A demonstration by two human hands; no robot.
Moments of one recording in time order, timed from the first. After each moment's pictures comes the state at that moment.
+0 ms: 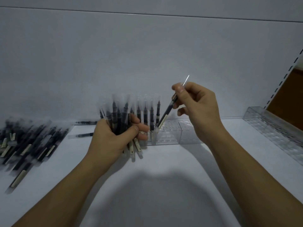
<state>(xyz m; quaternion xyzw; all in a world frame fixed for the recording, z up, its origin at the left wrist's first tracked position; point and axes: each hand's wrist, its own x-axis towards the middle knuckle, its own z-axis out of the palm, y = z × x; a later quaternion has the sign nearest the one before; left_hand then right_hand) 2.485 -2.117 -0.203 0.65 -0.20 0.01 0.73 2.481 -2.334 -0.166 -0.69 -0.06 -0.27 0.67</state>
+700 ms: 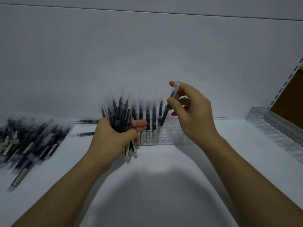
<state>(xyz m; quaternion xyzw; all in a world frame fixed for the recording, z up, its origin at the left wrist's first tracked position) 2.488 -2.116 -0.202 0.69 -0.15 -0.01 0.71 2.495 -2.331 -0.190 -0.81 -0.10 -0.36 0.45</state>
